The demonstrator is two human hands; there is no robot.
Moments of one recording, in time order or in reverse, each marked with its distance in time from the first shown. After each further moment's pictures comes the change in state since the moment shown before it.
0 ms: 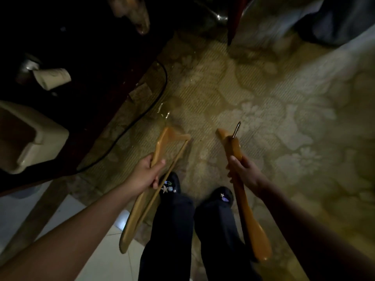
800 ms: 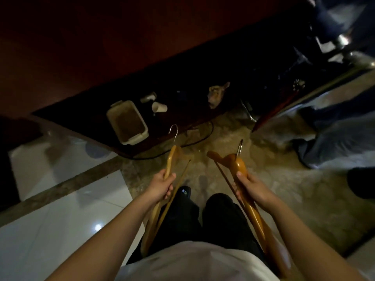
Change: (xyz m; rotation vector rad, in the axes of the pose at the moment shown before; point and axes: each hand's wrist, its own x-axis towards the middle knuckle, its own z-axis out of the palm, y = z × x) left_hand -0.363 0.063 -0.113 -0.462 0.218 0.024; right_hand -0.337 -0.236 0.057 -0.358 -0.218 -0.110
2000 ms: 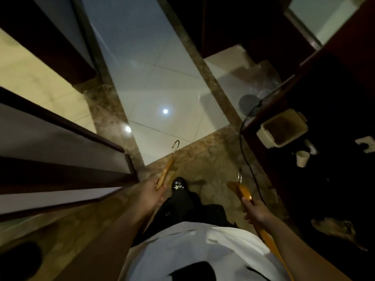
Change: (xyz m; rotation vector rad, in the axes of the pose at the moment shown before) left_hand -0.186 -0.213 0.201 -0.960 1.002 -0.274; right_hand 0.041 -0.003 0.090 -1.484 -0.667 -0.197
